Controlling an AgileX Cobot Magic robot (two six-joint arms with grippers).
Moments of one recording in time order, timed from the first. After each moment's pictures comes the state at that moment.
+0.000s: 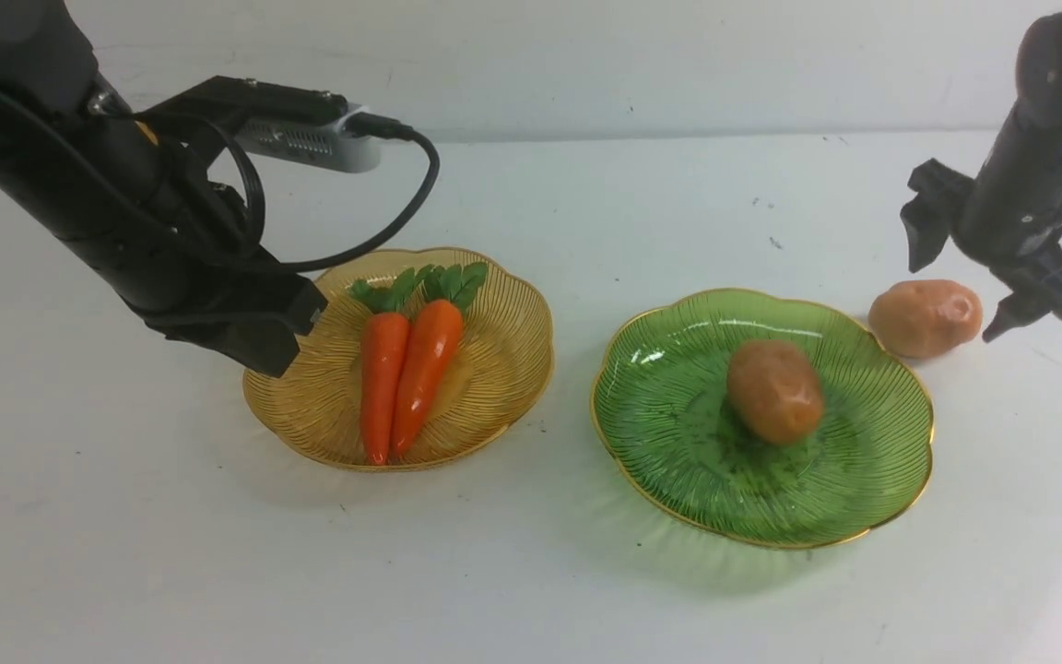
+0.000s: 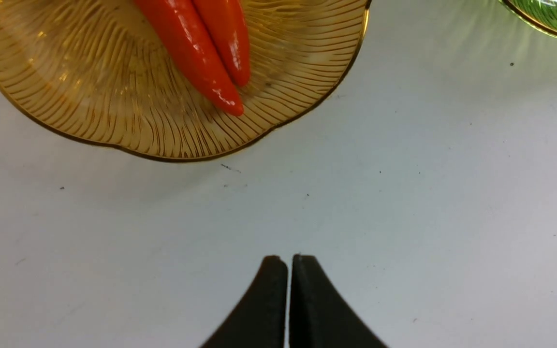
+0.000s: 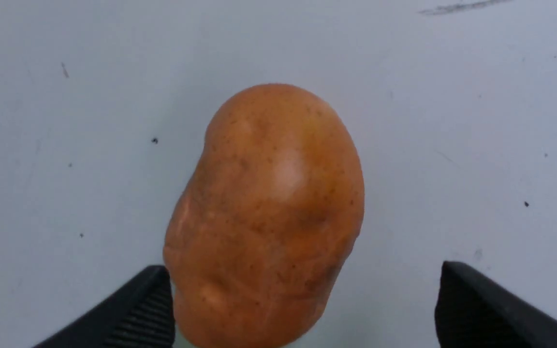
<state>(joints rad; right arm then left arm) 0.05 2.19 -1.85 -0.09 1.14 1.20 -0.20 1.56 -1.43 -0.26 1.23 0.30</state>
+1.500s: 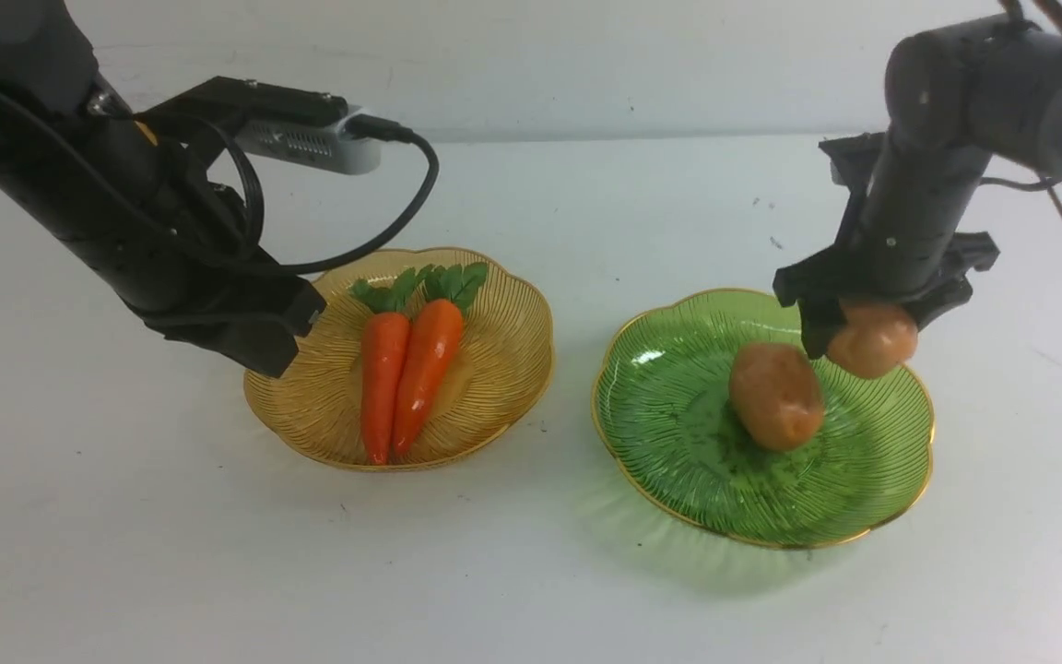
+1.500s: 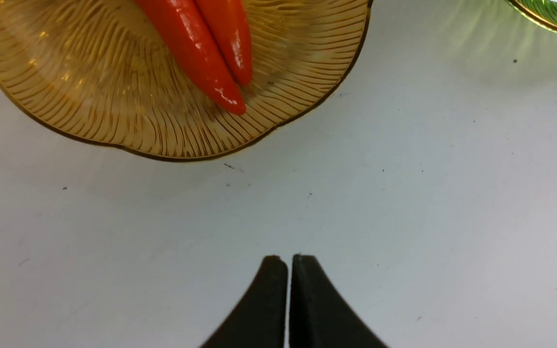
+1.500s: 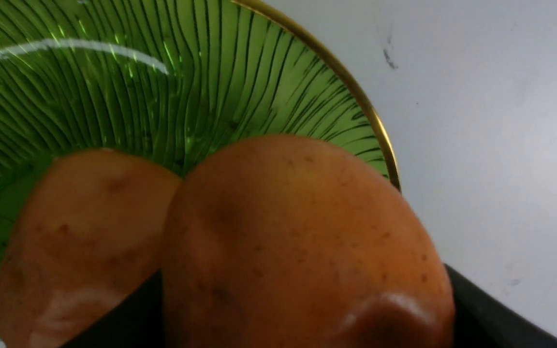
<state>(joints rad) 0.26 2.12 -1.79 -0.11 1.24 0.13 -0.20 1.56 -1.43 -0.26 1.23 0.31</state>
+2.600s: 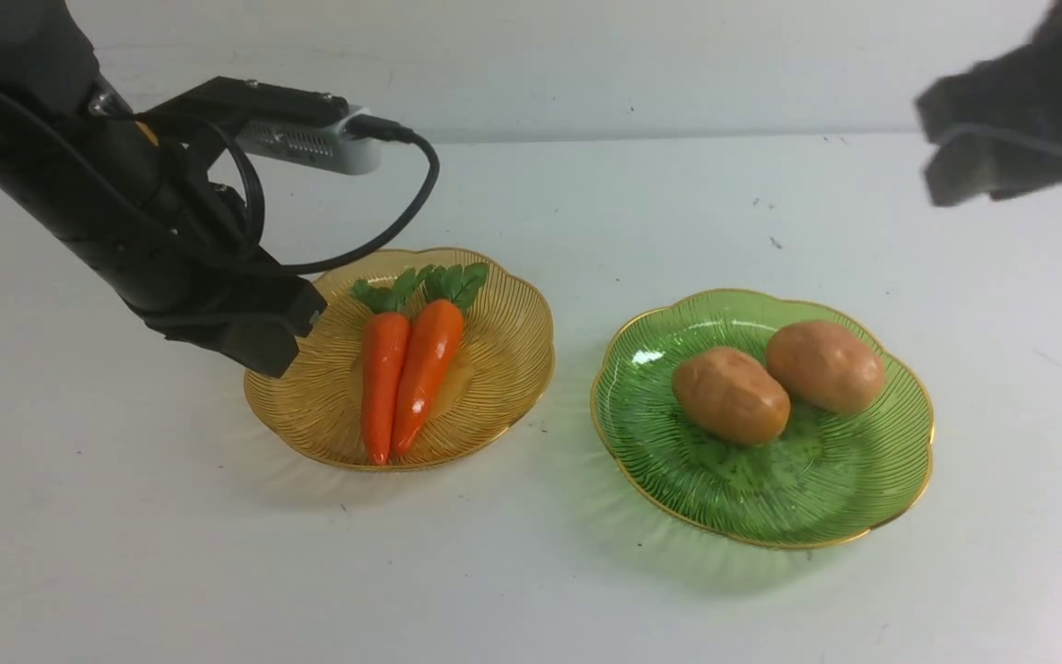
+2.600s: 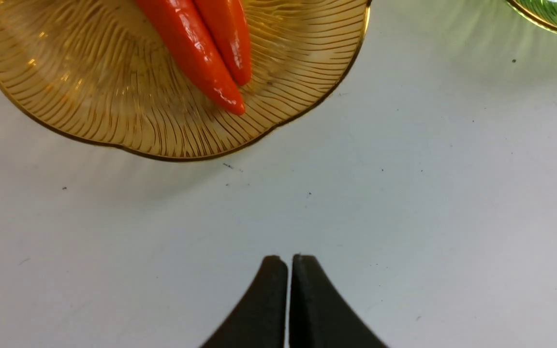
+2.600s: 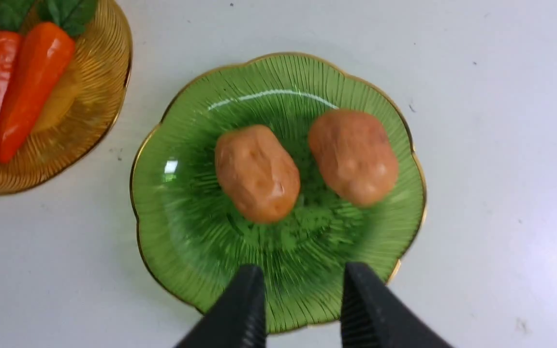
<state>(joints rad) 0.27 1.38 -1.49 0.06 1.24 0.09 -0.20 1.56 -1.43 -0.26 1.23 0.31</state>
